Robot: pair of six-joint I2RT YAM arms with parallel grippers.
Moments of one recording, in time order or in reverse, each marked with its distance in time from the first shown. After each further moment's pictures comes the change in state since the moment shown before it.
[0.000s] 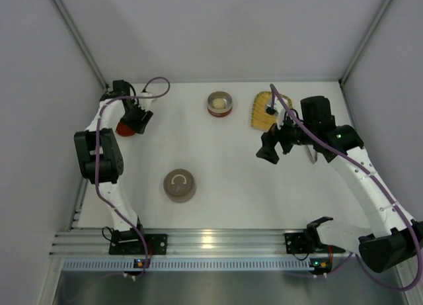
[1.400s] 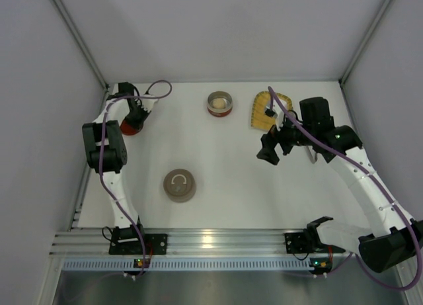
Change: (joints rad) left arm 0.019 0.219 0.123 0.068 -0.031 0.019; right arm 0.000 0.003 -0.018 -0.001 0.011 -0.027
